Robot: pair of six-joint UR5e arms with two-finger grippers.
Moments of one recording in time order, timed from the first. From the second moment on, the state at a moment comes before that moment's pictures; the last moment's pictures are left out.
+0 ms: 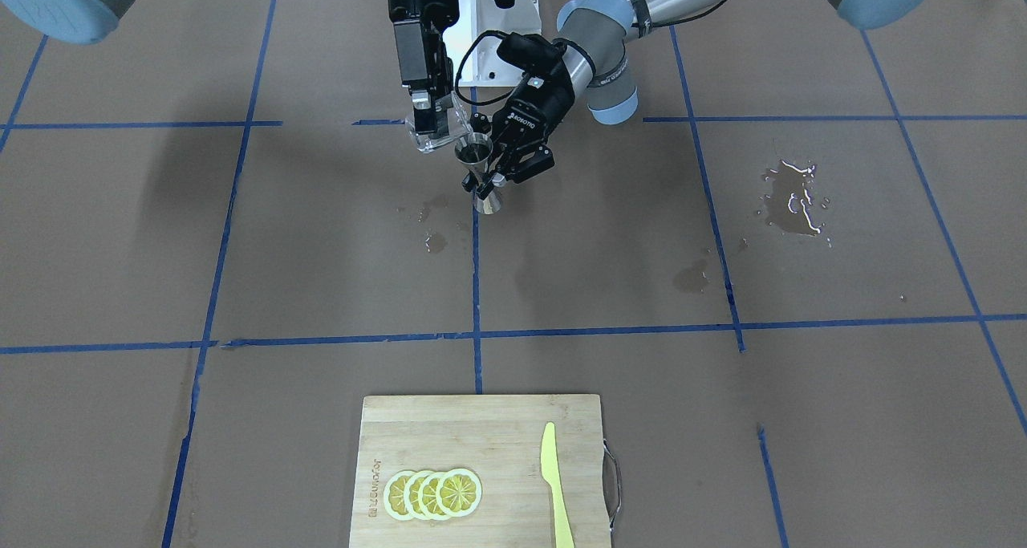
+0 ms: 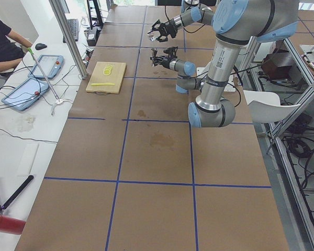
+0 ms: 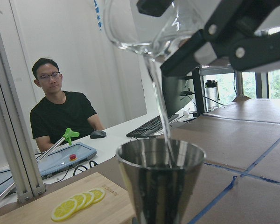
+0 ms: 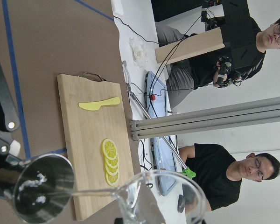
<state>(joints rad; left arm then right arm) -0.24 -2.16 -1.41 -3.11 -0.90 -0.20 0.22 -0.91 2.03 -1.64 0.64 -0.11</state>
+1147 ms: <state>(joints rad) -0.27 -2.01 -1.54 -3.22 -0.90 -0.20 0.24 -1.04 2.07 -1.46 0.75 0.51</state>
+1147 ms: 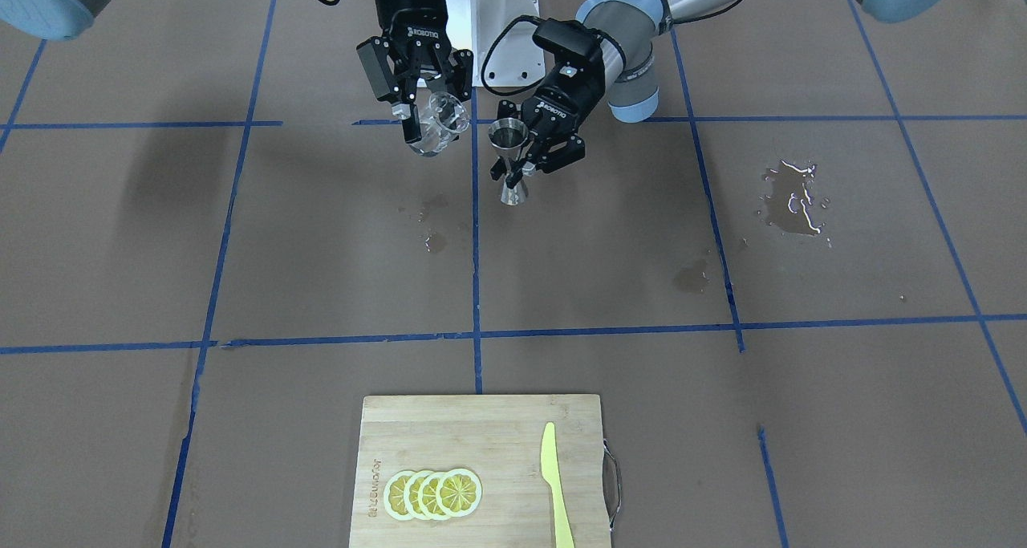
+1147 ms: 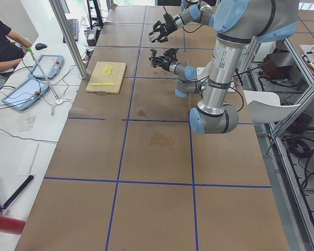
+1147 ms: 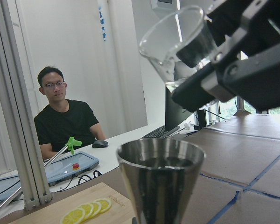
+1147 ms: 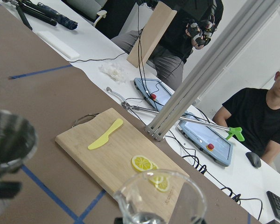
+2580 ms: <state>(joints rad) -0.27 -1.42 -1.48 -3.49 -0.64 -0.55 0.31 -1.27 2.08 -1.22 0.86 0.79</state>
